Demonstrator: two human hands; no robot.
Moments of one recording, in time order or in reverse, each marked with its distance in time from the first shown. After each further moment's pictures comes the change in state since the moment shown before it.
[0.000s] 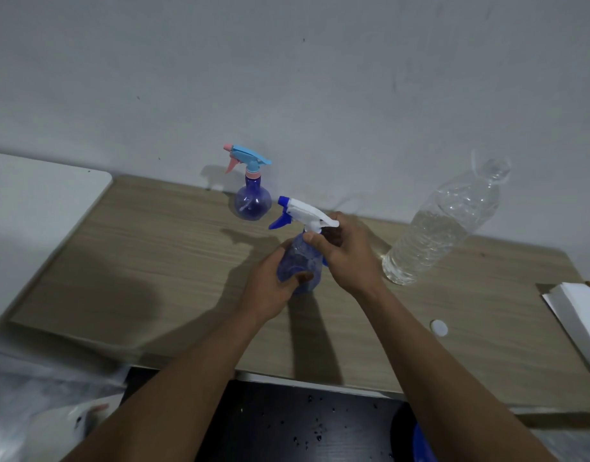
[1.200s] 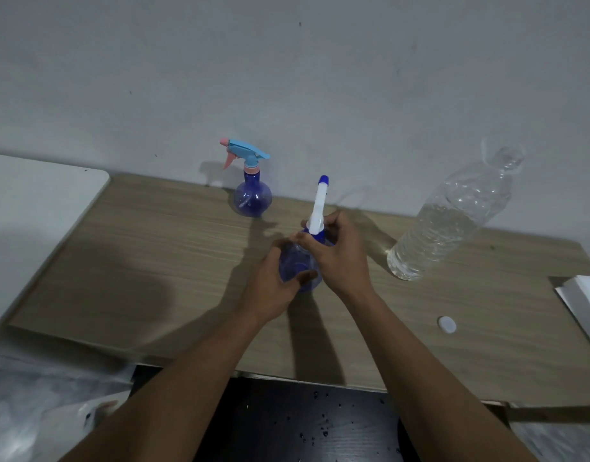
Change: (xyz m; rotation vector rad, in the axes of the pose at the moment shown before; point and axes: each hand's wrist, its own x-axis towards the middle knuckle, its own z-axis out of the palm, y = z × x) left_hand 0.003 -0.009 0.003 0.015 -0.008 -0.037; right_hand 0.000 0.014 0.023 0.078 0.118 0.062
